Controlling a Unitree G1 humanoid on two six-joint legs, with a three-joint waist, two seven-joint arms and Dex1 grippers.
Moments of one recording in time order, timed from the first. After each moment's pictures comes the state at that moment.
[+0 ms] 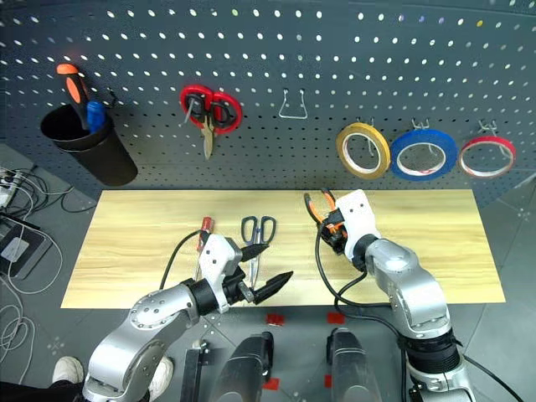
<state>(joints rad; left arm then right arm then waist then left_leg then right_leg) -0.02 0.38 -0.10 -0.60 -0.33 0.63 -0.57 -0.36 -0.26 0.10 -0.47 0.18 0.89 0.34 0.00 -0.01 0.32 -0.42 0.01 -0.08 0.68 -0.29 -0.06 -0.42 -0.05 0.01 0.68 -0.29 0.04</state>
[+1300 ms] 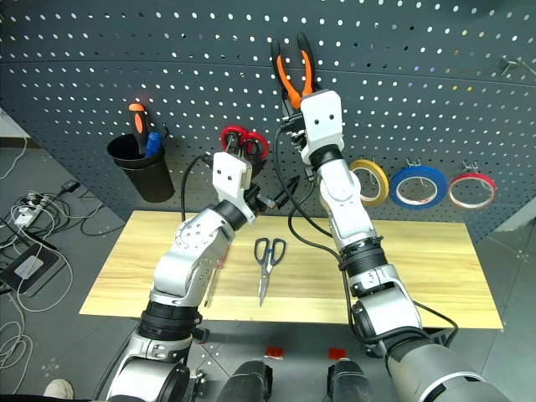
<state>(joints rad) -0.52 0.17 -0.08 -0.07 -0.21 0.32 -0.38 -0.97 0.00 0.04 0.57 -0.03 -0.29 0.04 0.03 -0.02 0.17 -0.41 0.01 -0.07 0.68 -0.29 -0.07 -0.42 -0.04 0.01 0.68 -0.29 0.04</state>
